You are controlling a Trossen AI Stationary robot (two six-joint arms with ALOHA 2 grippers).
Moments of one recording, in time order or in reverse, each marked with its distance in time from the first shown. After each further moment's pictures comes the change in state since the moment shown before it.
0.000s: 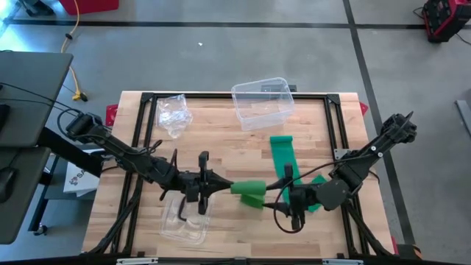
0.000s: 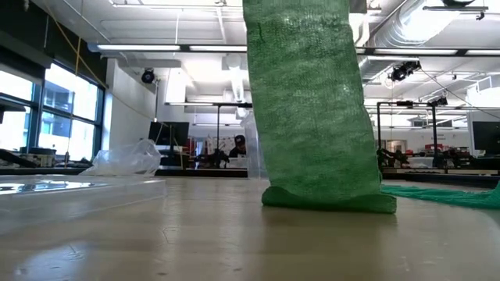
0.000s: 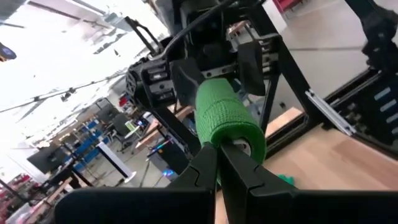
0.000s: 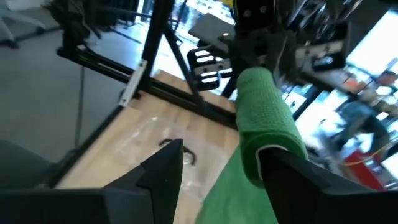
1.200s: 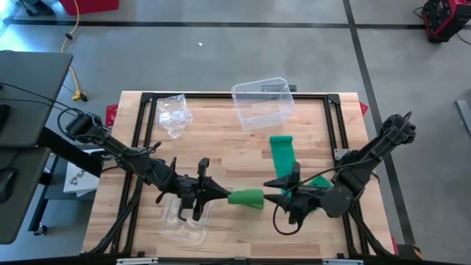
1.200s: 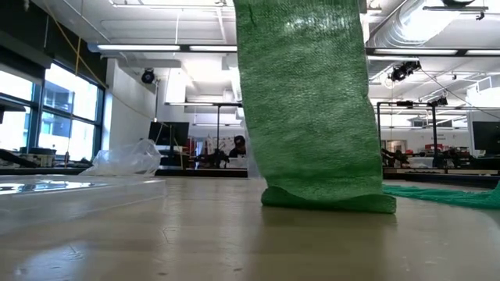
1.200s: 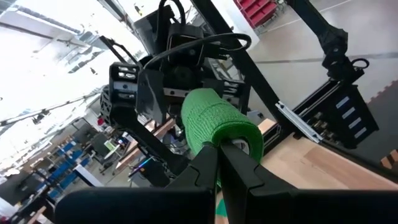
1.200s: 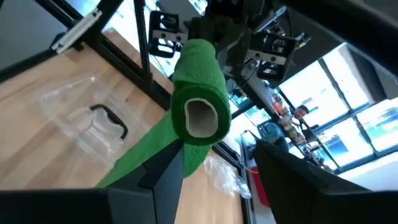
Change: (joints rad) left arm -0.026 -0.003 0.000 -0.015 0.095 0.005; right arm 0.052 0.017 0.000 0.035 0.261 -0.410
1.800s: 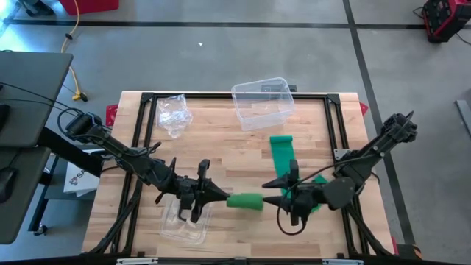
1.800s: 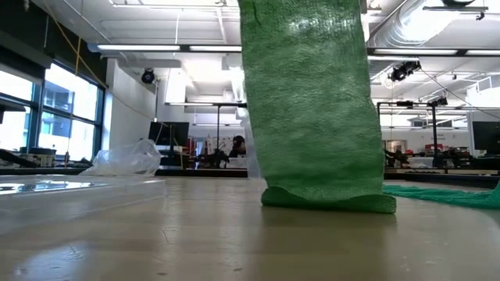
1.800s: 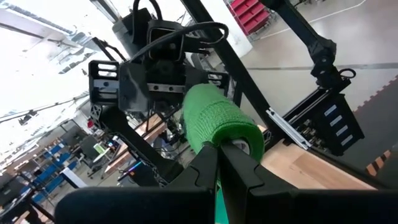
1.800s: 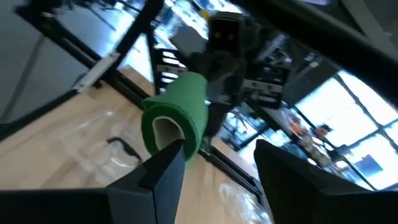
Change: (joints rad) left arm -0.001 0.000 -0.001 -0.001 0.032 -0.033; right arm -0.050 -0.026 0.000 0.070 -0.174 0.009
